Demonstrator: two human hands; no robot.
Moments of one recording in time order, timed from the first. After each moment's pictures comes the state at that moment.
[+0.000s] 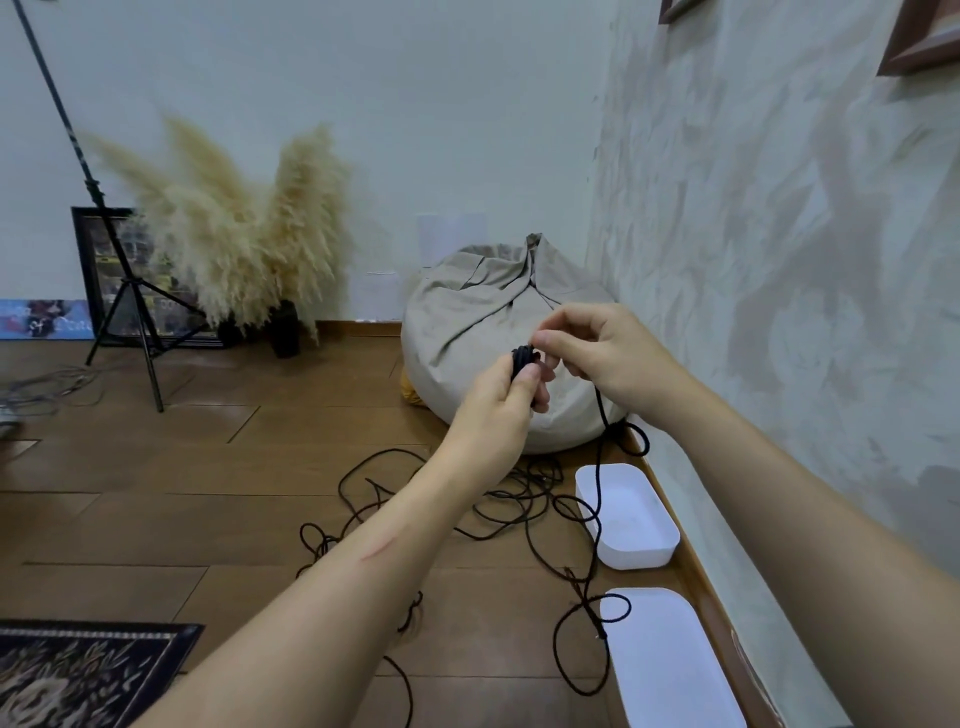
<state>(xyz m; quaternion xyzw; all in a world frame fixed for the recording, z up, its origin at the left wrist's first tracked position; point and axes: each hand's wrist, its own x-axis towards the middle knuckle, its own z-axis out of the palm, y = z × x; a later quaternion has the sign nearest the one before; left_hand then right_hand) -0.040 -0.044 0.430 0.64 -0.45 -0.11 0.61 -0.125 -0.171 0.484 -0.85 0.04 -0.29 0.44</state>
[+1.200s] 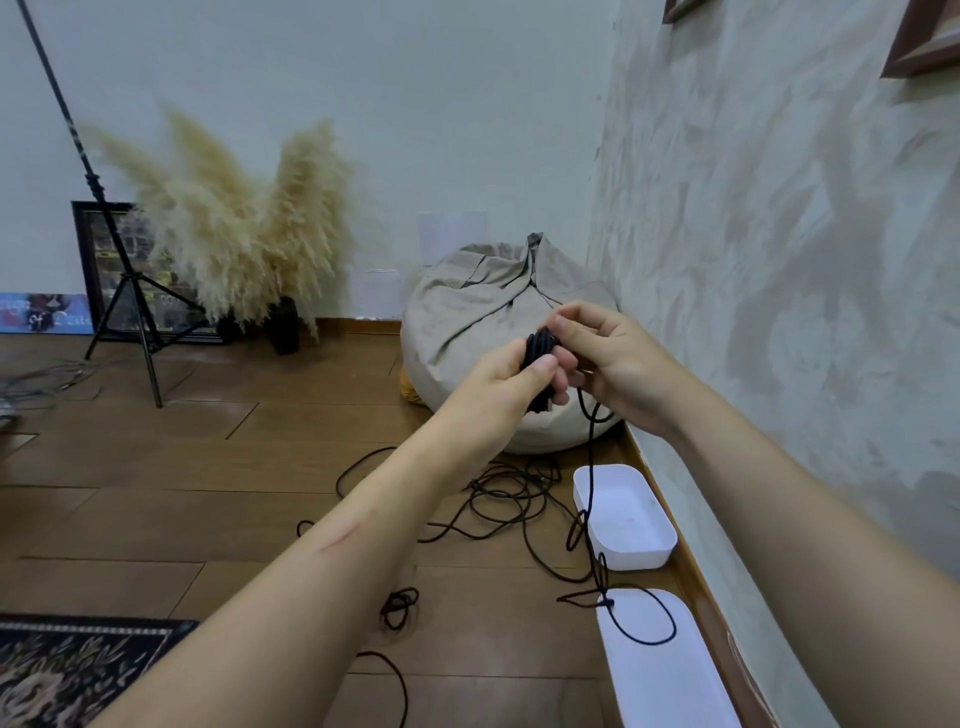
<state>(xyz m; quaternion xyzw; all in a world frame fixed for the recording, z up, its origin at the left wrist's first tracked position) -0.042 -0.033 0.455 0.56 -0.50 -0.23 0.62 -0.119 -0.188 0.468 -0.72 0.03 -0.25 0.64</state>
